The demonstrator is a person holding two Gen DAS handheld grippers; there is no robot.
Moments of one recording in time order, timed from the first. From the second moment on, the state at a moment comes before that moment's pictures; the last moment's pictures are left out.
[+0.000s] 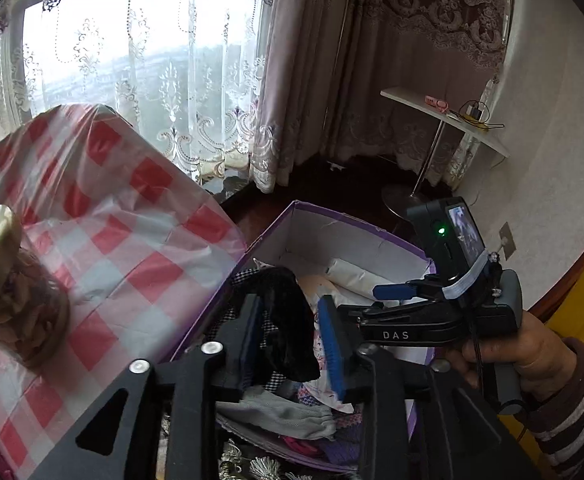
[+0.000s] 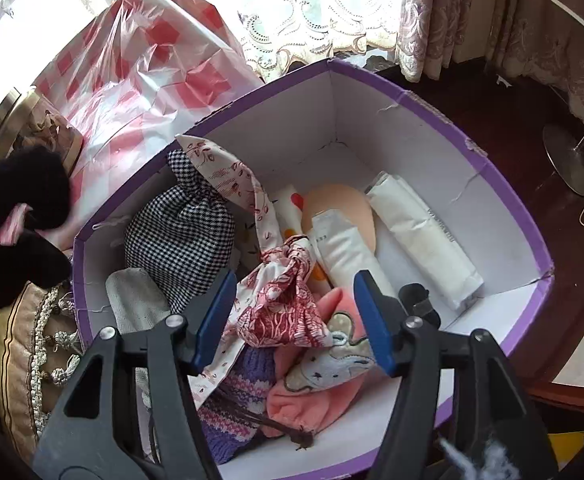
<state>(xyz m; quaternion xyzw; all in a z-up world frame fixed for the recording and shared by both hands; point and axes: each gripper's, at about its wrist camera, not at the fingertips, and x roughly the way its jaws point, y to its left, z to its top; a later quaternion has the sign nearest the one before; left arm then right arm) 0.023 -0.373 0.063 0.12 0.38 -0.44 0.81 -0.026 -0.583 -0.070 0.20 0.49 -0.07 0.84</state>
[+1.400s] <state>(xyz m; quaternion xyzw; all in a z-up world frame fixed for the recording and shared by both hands) 0.109 0.017 0.037 0.01 0.44 0.06 0.90 0.017 -0.392 0.031 0.04 0.45 0.14 0.88</state>
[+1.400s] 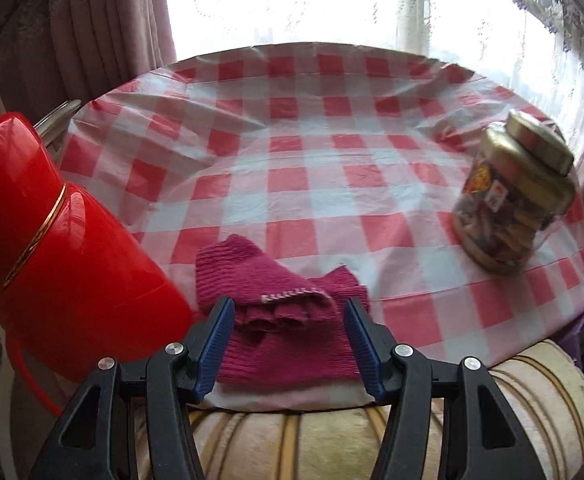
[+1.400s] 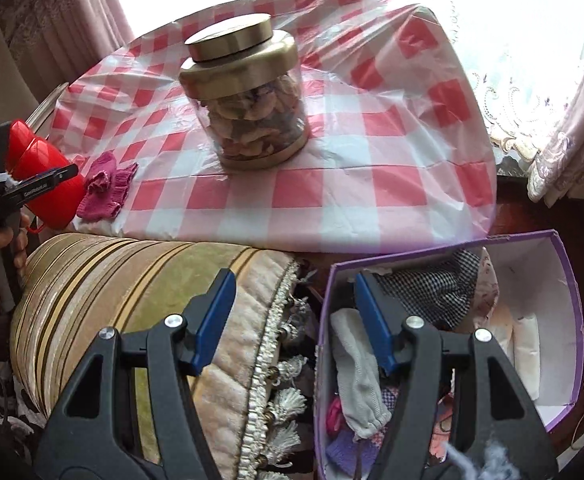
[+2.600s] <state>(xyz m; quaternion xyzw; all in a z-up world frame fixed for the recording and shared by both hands) 0.209 0.042 -0.010 -0.16 0.49 -0.03 0.86 0.094 -0.148 0.021 -0.10 0.48 0.35 0.80</state>
